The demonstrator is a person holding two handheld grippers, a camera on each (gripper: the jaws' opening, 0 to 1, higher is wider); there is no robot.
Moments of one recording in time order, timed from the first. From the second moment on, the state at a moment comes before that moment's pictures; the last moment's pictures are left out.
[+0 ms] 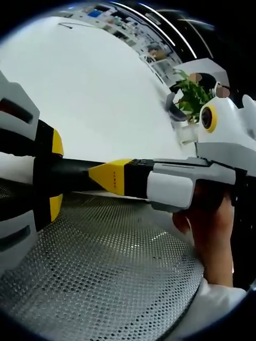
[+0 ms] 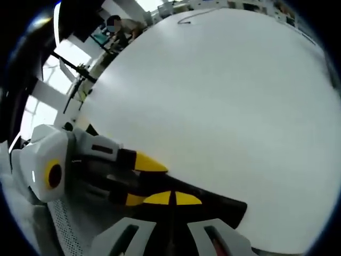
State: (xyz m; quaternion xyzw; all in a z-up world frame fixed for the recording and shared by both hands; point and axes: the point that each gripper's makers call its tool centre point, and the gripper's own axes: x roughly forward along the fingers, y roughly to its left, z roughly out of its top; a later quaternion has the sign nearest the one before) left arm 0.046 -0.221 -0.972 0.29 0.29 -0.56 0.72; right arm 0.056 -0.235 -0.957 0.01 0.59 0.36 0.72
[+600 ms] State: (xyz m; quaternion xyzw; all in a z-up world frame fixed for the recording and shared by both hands) left arm 0.047 -0.221 -0.972 0.28 0.30 -0.55 0.73; right arm 0.054 -0.231 -0.962 0.00 0.59 0.37 0.71
